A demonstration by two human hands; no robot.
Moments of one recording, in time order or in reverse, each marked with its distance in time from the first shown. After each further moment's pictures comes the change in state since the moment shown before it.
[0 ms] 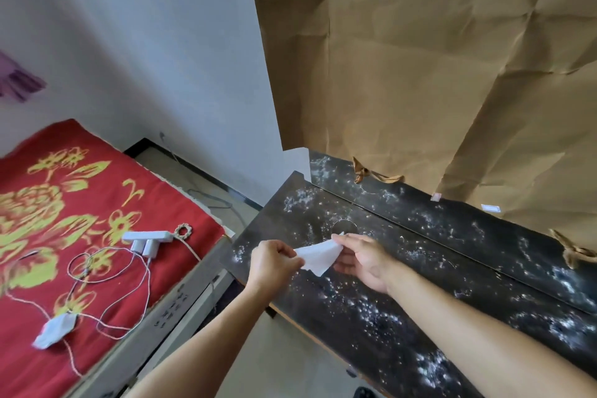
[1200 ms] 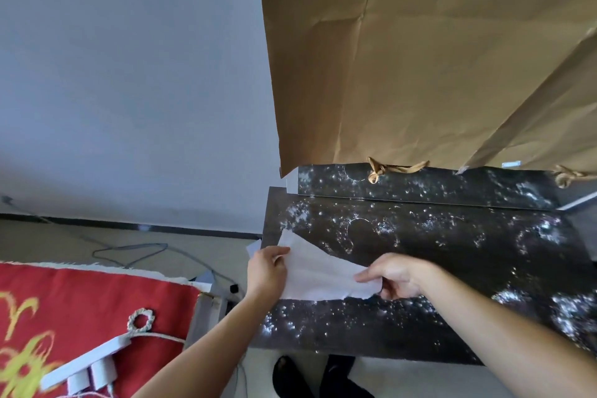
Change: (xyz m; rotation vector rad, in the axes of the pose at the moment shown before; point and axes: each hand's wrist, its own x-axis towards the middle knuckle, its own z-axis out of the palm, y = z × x) left_hand 0.219 -0.056 -0.047 0.127 -0.422 0.184; right_hand 0.087 0.016 0.048 -0.083 0.300 0.492
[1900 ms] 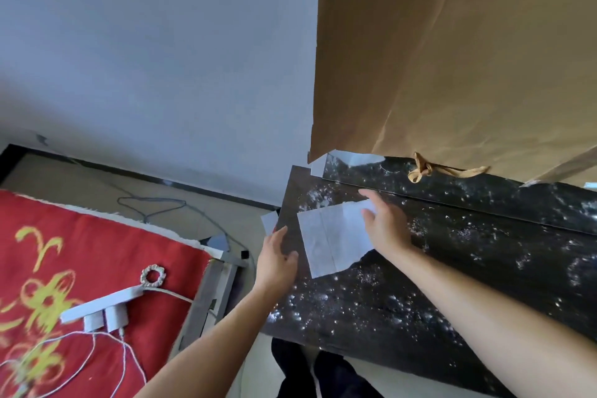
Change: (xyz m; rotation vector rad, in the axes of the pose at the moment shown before) left_hand 0.019 -0.030 0.013 -0.022 -0.013 -0.090; right_hand 0.060 -0.065 0.026 -0.629 0.770 -0.827
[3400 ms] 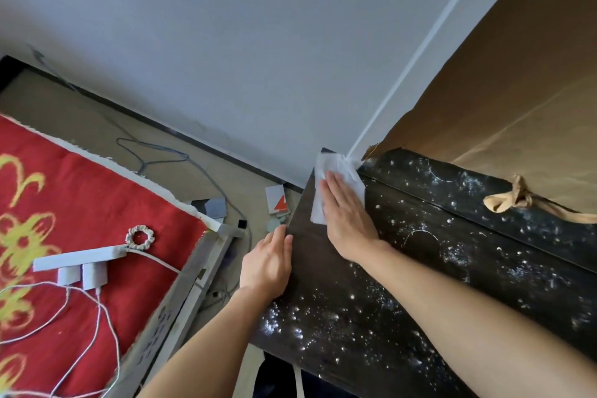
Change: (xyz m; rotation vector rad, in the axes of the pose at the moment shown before) left_hand 0.055 -0.073 0.014 0.369 0.075 0.140; right_hand 0.050 -0.025 0.127 -0.333 -0.341 -0.489
